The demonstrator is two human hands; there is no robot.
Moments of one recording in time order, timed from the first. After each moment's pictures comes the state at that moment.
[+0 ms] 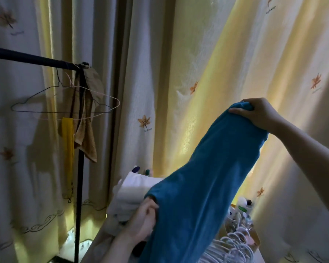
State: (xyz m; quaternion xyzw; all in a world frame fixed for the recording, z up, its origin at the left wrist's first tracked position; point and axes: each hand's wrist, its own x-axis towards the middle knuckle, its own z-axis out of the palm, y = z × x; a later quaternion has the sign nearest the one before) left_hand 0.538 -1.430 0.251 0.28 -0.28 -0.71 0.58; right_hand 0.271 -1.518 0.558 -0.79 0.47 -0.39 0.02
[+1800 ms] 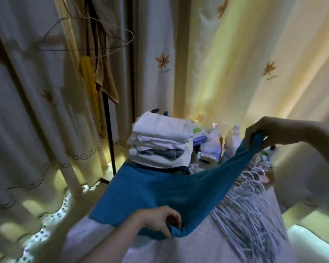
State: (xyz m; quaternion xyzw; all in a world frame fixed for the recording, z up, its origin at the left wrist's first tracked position) left_hand 0.495 -1.331 0.120 0.46 -0.72 -0.52 0.06; right_hand 0.202 -1.490 0.387 -0.89 0.40 0.08 0.19
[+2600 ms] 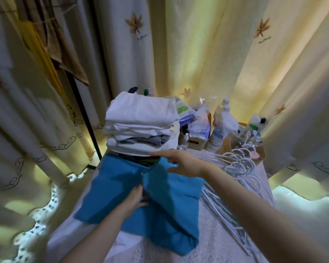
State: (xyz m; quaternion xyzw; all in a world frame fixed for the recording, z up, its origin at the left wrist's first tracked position) left_hand 0.505 -1.377 0.057 0.64 -0.21 -0.64 0.37; right_hand 0.336 -1.466 0.197 -0.88 0.30 -0.03 0.37
